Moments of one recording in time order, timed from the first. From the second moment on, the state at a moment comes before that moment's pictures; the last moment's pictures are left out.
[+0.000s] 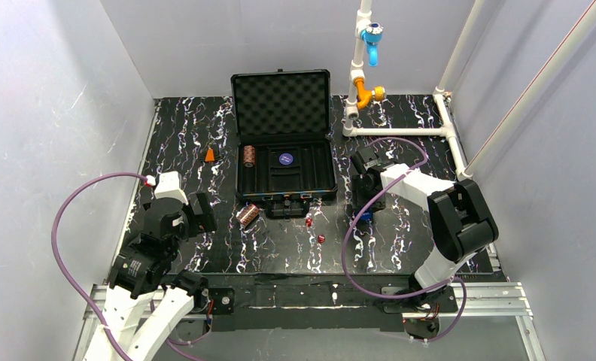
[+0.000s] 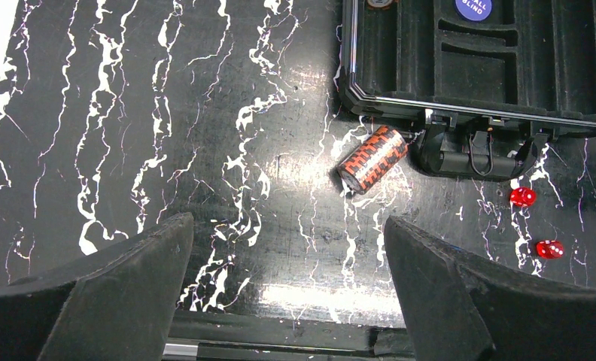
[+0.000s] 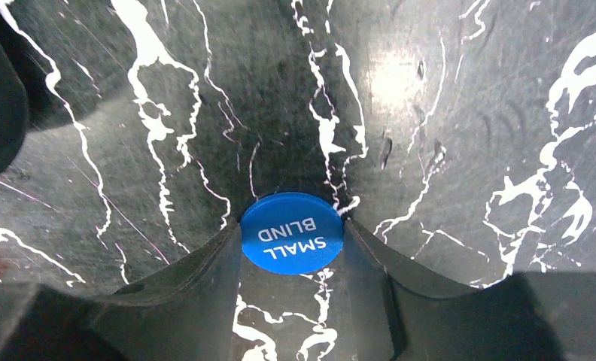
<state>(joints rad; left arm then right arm) -0.38 0.47 0.86 -1.00 -0.35 -0.37 0.49 1.65 0.98 -0.63 0.14 0.44</state>
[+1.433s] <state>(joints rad) -0.38 0.47 0.86 -1.00 -0.35 -0.37 0.49 1.65 1.25 -0.83 0.03 0.43</state>
